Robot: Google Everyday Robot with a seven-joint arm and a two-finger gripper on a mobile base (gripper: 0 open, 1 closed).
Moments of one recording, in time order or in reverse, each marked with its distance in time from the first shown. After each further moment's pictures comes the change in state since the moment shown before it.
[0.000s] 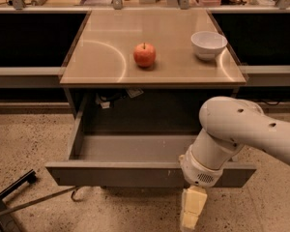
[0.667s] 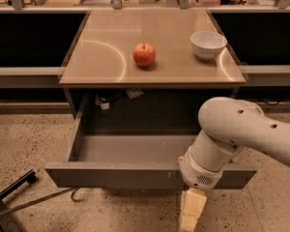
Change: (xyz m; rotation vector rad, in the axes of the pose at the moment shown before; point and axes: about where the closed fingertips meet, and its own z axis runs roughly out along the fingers) arm -0.002 0.009 -0.001 -0.005 0.000 0.009
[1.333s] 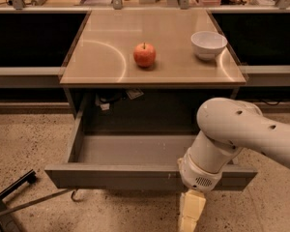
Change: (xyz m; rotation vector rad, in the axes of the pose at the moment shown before) arm -0.004 0.006 0.002 -0.016 0.005 0.002
